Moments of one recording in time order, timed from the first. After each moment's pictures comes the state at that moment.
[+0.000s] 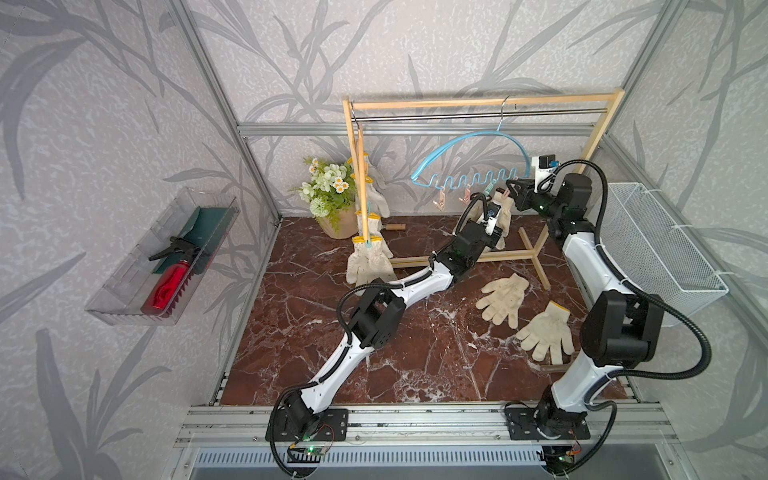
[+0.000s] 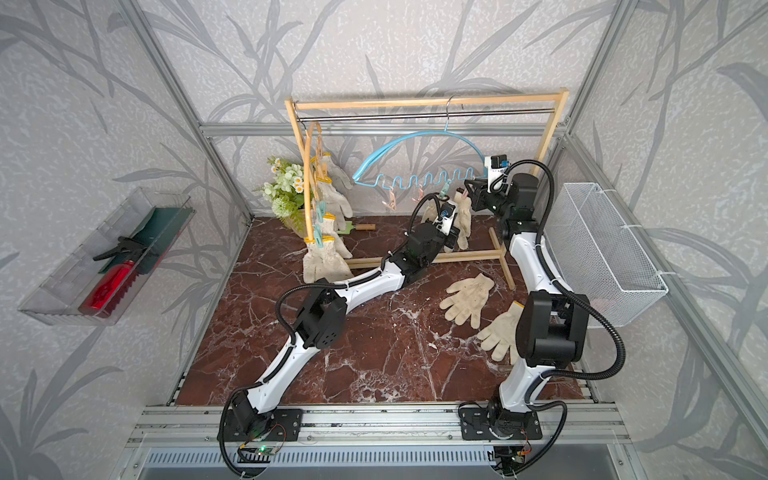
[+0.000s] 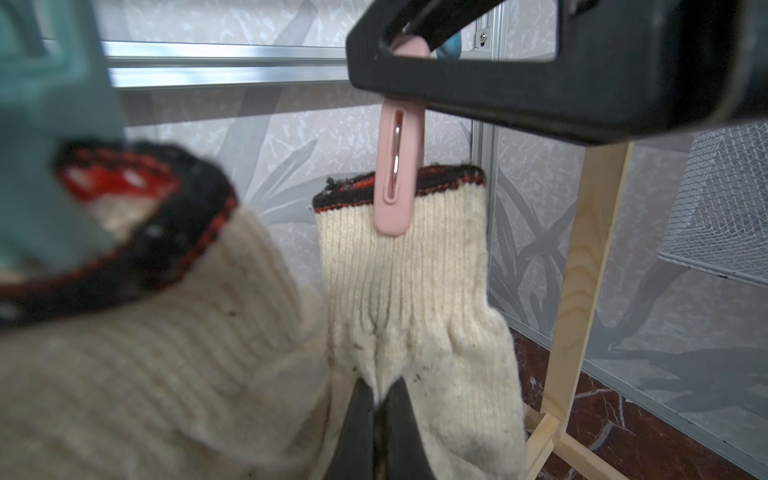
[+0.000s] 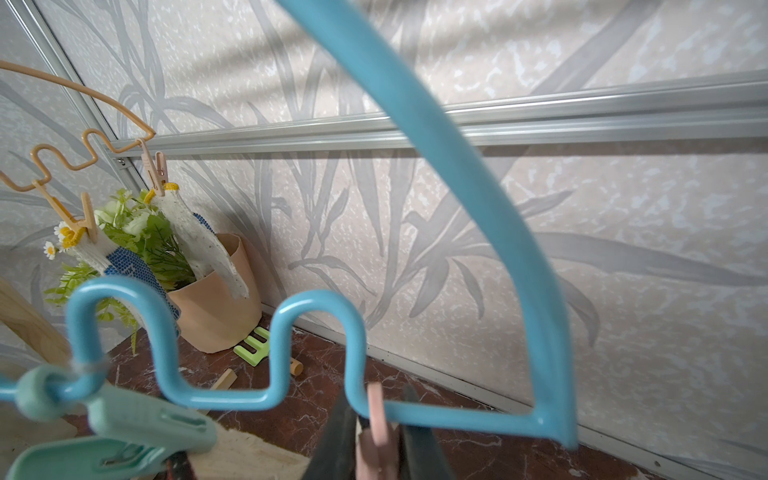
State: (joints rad) left arm -0.86 2.50 2.18 0.41 -0.27 0.11; right arm -0.07 1.76 1.54 0.11 -0.61 0.10
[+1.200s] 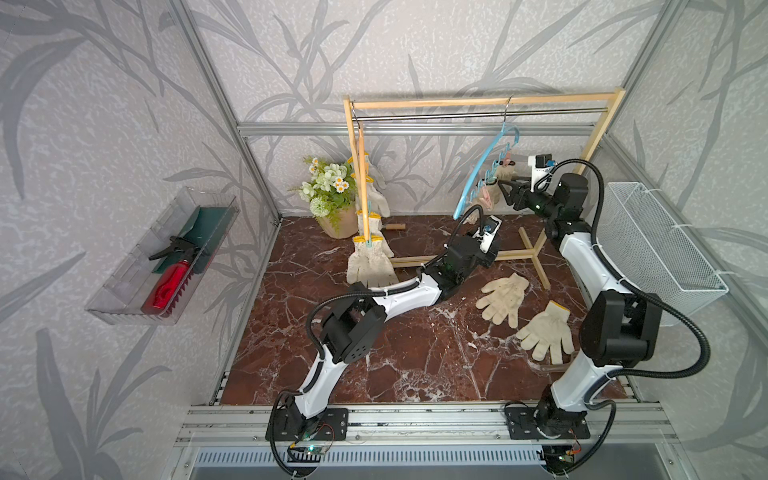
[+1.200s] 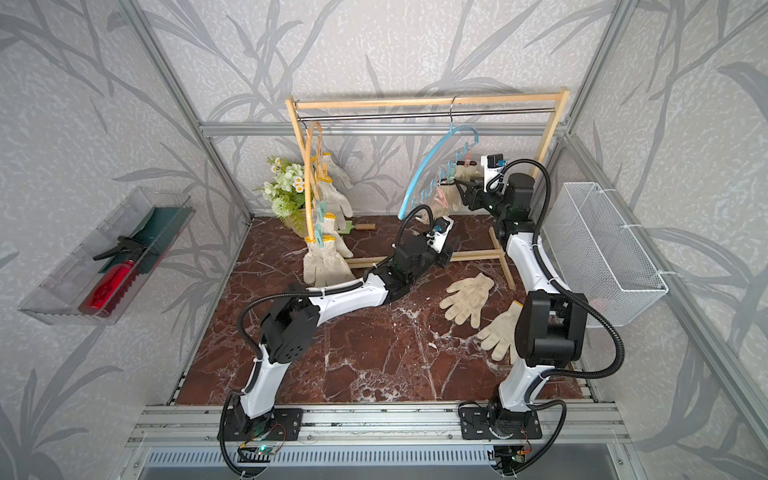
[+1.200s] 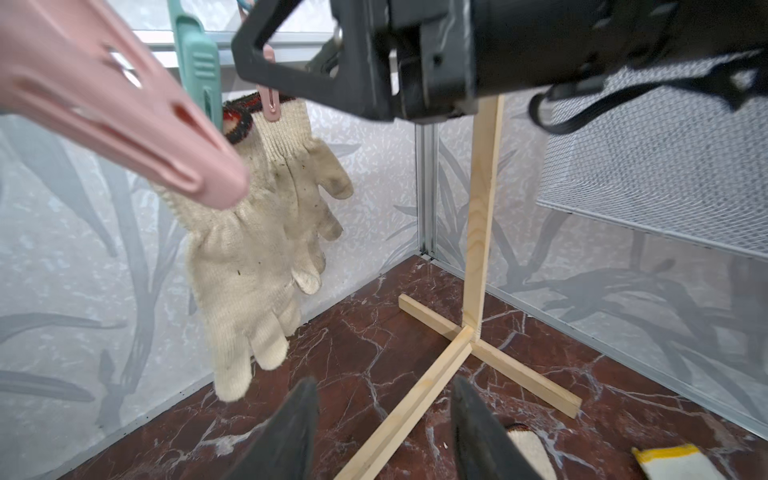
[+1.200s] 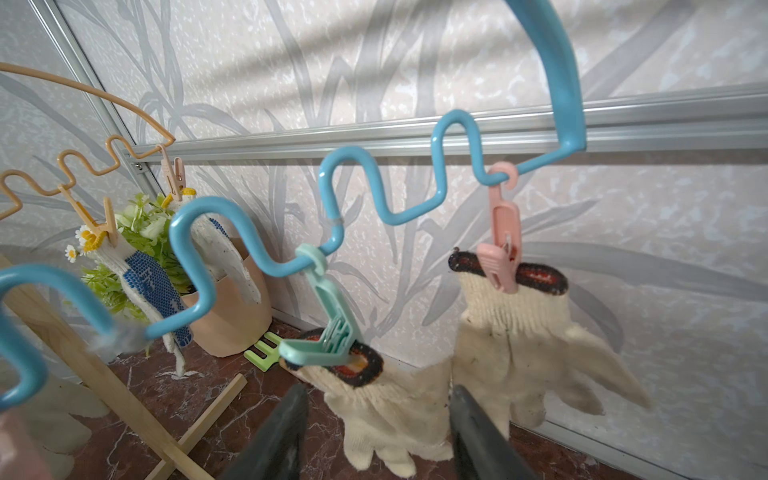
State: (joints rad) left arm -0.91 2.12 1.65 0.45 -0.21 0.07; right arm -0.05 1.76 1.52 0.16 -0.61 0.13
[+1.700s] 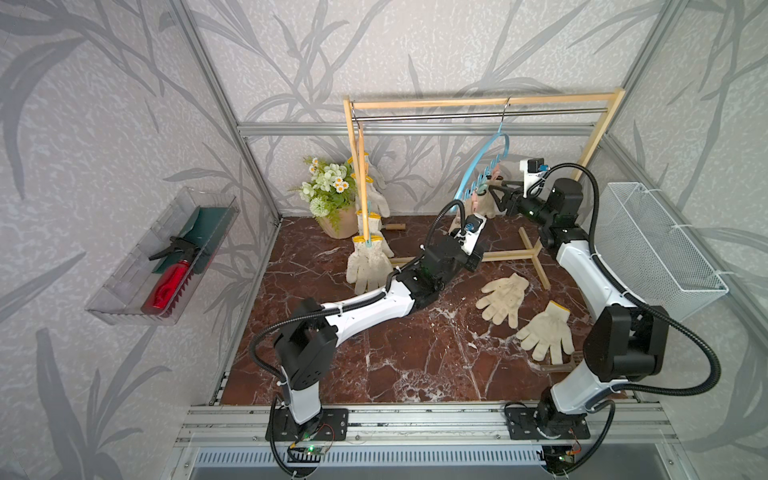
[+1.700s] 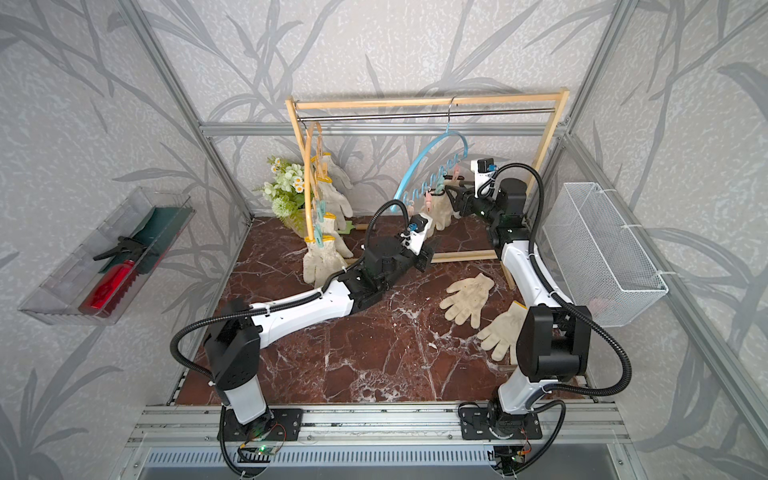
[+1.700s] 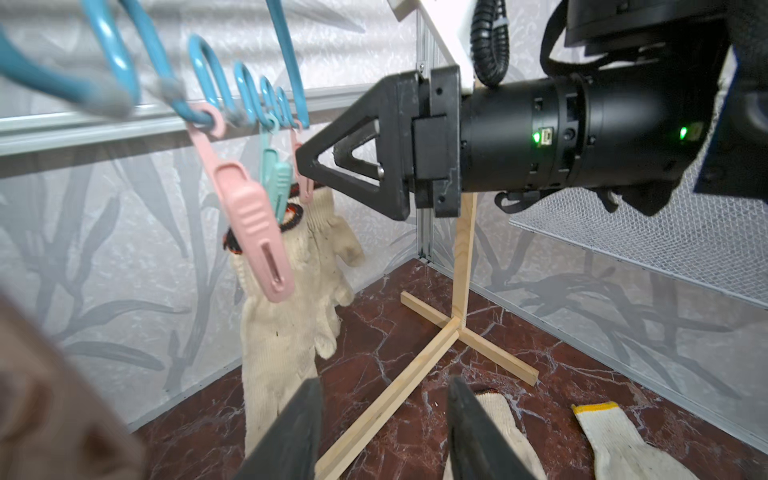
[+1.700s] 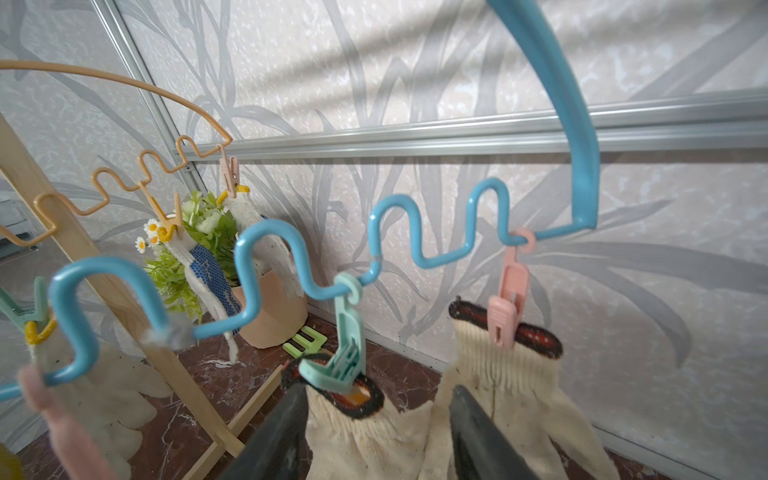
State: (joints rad) left arm -0.92 1.78 1.42 0.33 -0.24 0.04; right arm 0.03 1.64 1.43 0.16 -0.61 0.15
